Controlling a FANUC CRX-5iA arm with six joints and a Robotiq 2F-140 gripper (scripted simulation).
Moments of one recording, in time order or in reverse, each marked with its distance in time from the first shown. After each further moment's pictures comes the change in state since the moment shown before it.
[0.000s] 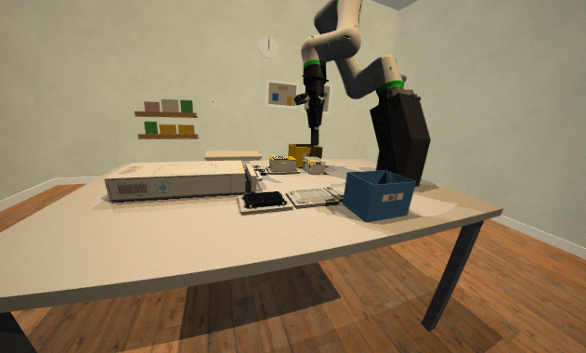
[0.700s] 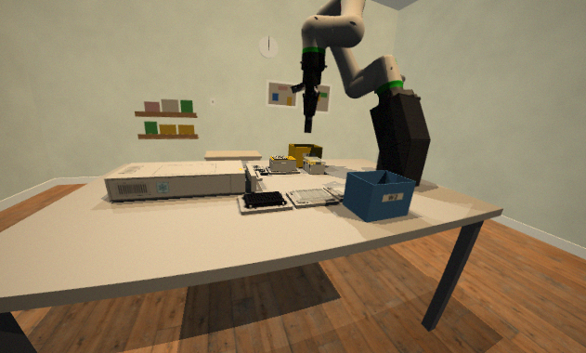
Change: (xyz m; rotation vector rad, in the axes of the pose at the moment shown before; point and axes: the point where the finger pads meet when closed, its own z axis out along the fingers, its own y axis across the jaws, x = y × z) arm 0.001 0.063 -0.062 -0.314 -0.051 -0.002
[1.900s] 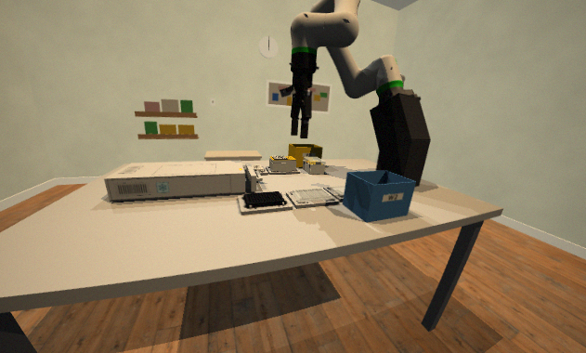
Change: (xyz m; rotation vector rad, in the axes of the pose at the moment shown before) arm 0.059 -0.049 0.023 0.000 0.000 -0.015
